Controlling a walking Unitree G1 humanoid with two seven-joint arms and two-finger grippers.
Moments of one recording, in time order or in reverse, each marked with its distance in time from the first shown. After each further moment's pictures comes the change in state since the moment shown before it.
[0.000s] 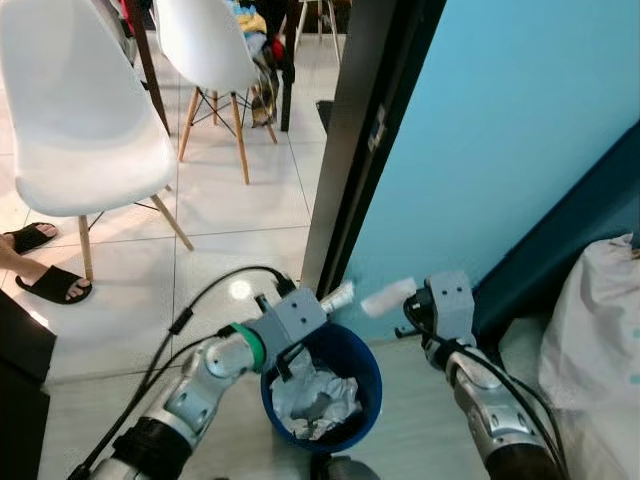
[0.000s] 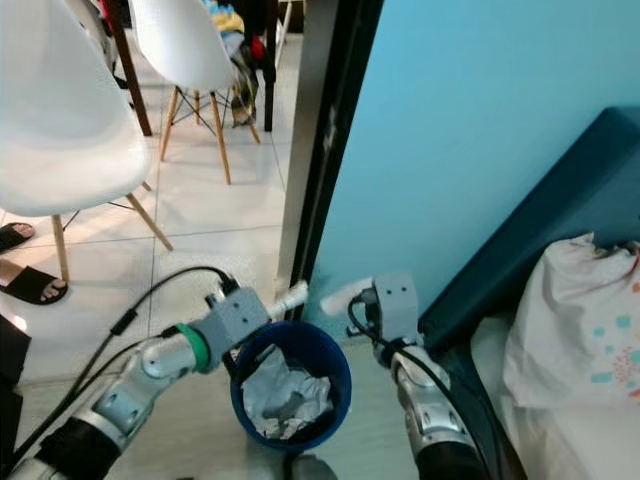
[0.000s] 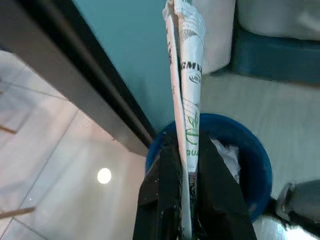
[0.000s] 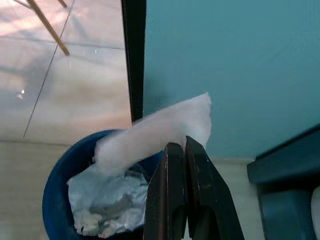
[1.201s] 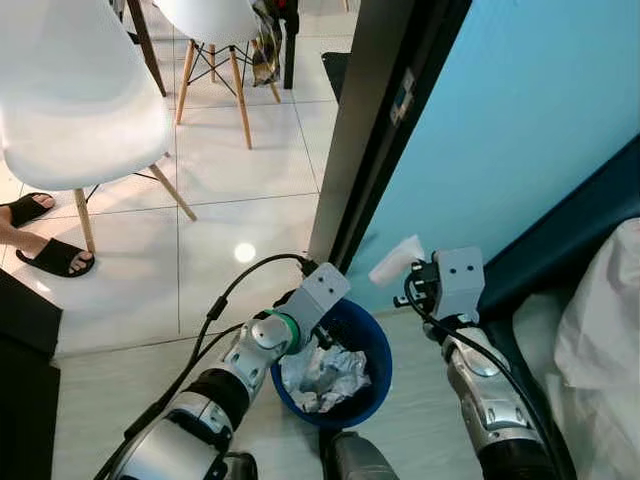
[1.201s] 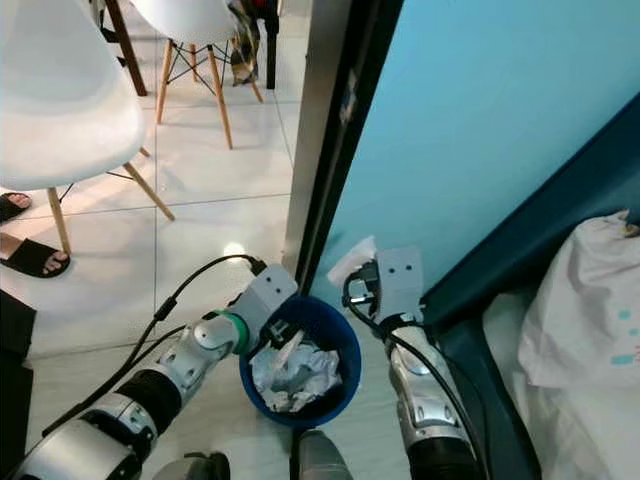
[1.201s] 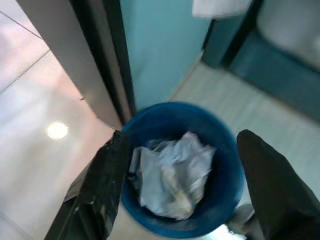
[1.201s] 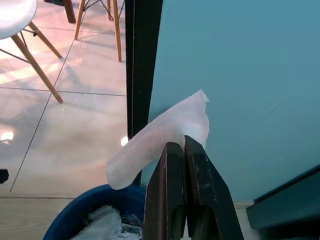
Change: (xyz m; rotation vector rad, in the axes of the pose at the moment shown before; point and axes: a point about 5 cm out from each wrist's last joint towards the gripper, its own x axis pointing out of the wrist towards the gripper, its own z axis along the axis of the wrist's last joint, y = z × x) left arm 0.041 0.005 0.013 -0.337 0.013 0.085; right arm -0.001 0.006 0.054 -0.005 -0.283 -0.090
